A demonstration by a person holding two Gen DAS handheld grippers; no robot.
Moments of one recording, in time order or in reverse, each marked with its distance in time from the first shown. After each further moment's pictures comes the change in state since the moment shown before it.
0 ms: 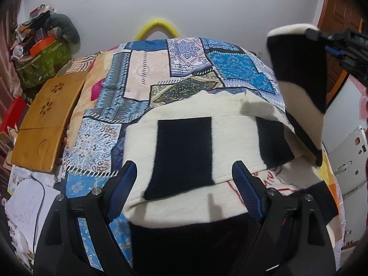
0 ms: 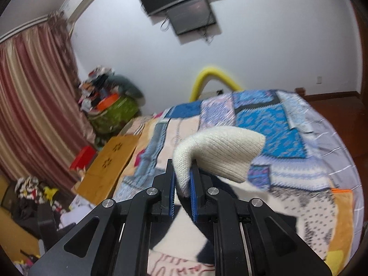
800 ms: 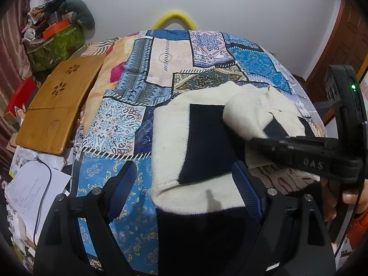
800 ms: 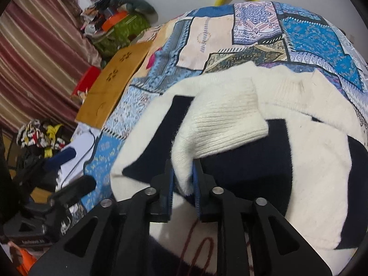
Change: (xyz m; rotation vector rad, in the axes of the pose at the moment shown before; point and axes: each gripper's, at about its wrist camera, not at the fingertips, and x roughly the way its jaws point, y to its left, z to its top) left arm 0.003 0.045 -0.019 -0.077 0.037 0.038; right arm 0.115 0.051 -0.109 -0.032 0.492 0.065
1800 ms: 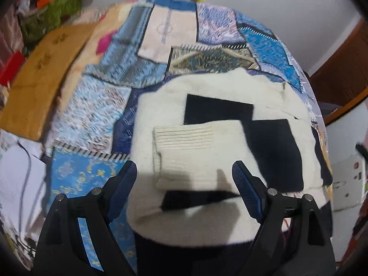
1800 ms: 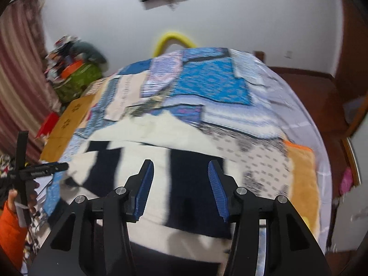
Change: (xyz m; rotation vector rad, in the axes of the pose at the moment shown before) left arm 0.079 0.002 0.034 -0.131 0.217 -0.063; right arm -0.164 -0.141 -0.043 0.126 -0.291 -0.306
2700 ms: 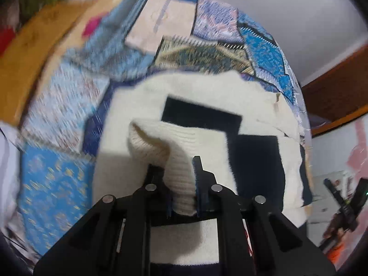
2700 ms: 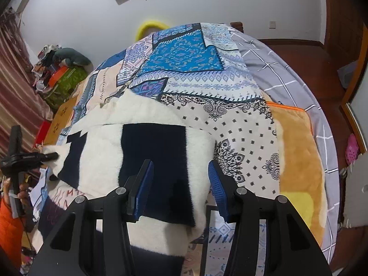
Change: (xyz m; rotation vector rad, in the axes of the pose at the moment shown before) left arm 0.003 -0.024 0.018 -0.052 0.004 -0.059; right arm 0.019 -0.069 -0.034 0.131 0.072 0.017
